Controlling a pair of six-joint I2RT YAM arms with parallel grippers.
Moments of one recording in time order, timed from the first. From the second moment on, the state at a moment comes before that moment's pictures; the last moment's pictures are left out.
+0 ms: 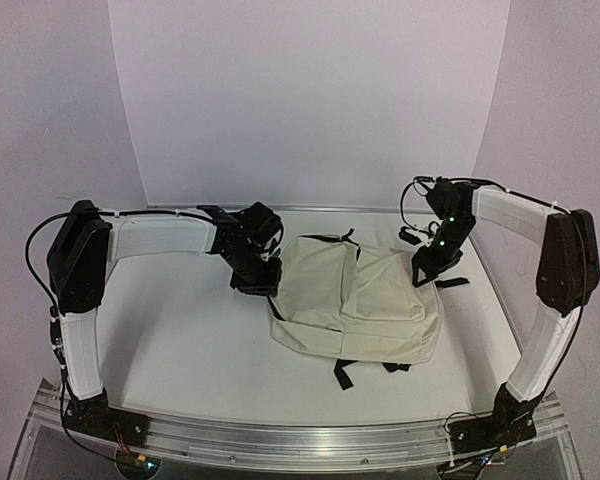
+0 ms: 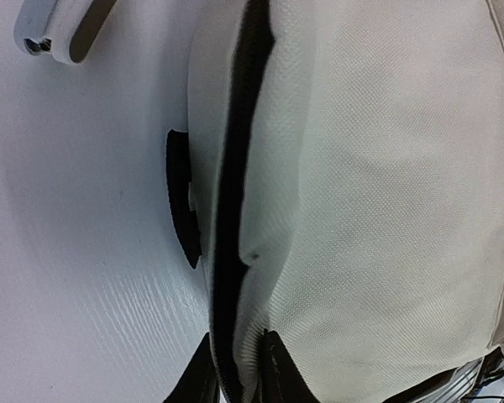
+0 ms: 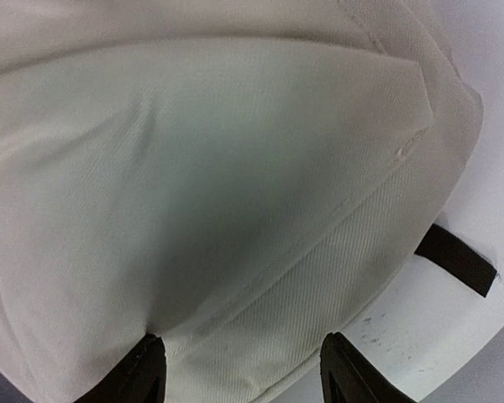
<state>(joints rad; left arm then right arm) -0.82 1.96 1.52 -0.70 0.08 -0.65 0.26 1.84 1.51 -1.10 -0.14 -0.37</state>
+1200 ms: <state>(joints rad) -0.97 2.37 2.34 -0.95 0.07 -0.64 0.26 1.71 1.63 -1.07 -0.34 -0.23</state>
